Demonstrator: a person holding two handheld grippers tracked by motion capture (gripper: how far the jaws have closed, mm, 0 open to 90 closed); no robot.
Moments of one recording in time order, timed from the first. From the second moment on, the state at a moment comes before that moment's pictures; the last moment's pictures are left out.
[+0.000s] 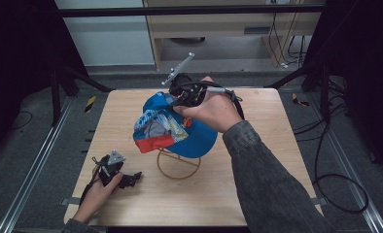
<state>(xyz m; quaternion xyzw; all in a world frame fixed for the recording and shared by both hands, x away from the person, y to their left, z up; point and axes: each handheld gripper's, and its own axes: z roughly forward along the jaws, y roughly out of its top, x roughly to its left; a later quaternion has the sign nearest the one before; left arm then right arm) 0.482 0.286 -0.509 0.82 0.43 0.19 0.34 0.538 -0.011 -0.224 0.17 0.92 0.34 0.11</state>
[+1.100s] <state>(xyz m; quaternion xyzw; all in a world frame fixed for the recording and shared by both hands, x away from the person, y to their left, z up) 0.482 0.286 -0.509 0.82 0.43 0.19 0.34 0.538 -0.010 -0.236 0.17 0.92 0.34 0.10</state>
